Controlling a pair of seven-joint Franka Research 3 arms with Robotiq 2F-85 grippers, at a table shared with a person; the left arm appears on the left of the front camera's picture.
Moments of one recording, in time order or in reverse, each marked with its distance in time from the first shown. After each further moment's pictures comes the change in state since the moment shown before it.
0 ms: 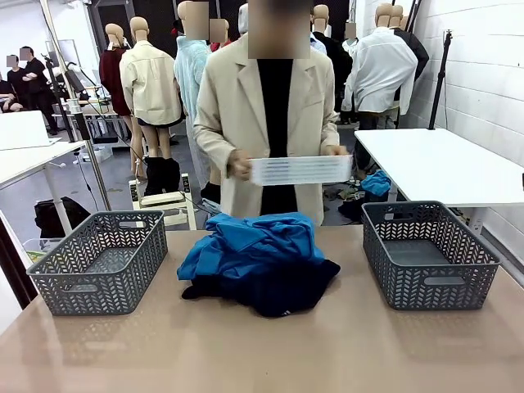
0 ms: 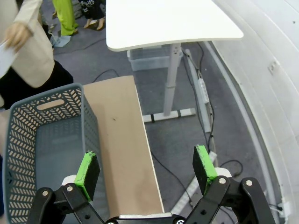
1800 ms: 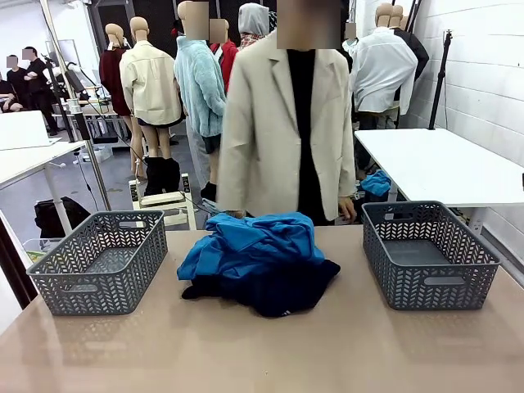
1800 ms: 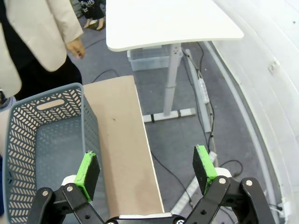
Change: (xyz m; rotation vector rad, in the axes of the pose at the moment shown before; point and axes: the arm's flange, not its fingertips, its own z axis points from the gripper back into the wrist) left arm 0.000 0.000 0.000 0.000 0.000 0.000; right arm 0.000 0.000 0.000 0.000 0.000 0.000
